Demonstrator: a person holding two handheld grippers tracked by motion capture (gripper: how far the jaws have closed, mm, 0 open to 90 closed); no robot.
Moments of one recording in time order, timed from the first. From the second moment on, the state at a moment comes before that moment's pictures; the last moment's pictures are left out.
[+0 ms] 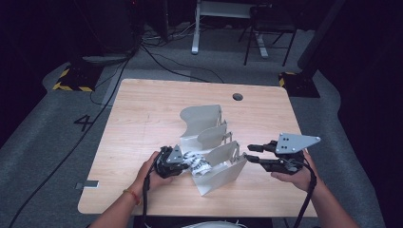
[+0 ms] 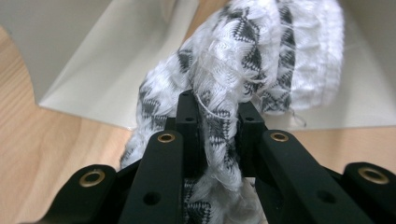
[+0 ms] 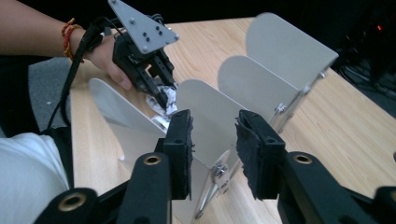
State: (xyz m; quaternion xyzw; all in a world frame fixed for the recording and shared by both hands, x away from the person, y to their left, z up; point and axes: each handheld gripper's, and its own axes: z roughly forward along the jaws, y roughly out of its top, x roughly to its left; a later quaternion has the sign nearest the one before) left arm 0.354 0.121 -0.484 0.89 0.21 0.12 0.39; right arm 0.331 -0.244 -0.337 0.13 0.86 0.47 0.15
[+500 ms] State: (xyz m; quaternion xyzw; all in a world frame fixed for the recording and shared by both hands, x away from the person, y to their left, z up) left arm 0.295 0.155 -0.457 0.84 0.24 0.14 0.47; right arm 0.339 -0.217 -0.352 0.04 0.90 0.43 0.10
